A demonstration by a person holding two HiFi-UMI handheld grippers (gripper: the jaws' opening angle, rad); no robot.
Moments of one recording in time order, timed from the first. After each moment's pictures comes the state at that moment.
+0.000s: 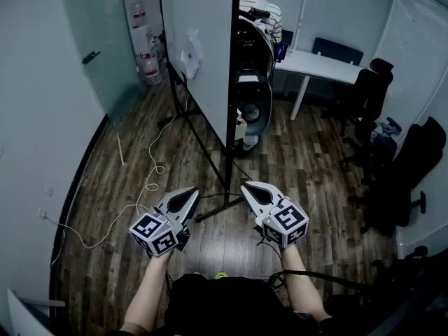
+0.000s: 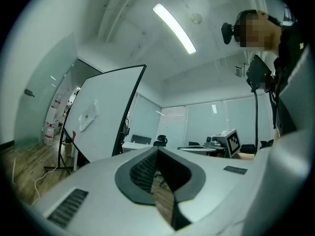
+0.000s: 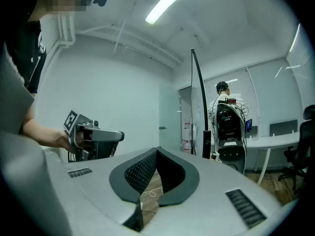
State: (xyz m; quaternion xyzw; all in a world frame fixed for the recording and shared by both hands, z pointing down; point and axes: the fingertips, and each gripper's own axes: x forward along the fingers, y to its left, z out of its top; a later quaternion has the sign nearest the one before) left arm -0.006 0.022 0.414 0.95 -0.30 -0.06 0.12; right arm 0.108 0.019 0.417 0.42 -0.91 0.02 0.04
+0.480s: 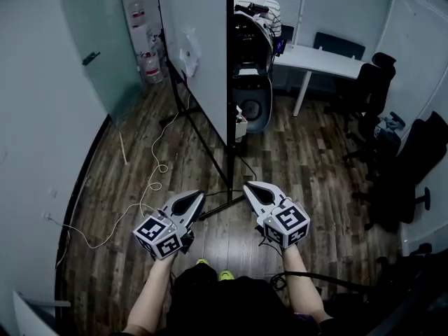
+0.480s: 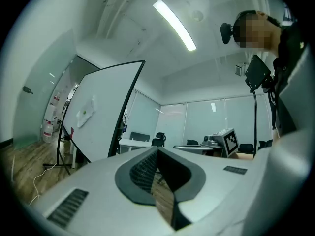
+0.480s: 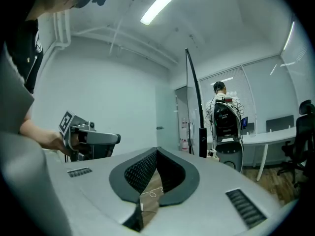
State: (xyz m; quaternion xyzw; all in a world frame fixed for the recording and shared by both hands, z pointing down) left arm 0.012 0.026 0.423 0.95 -0.29 -0.05 0.12; right arm 0.123 0.014 0.424 0.43 -0.90 0.03 0.02
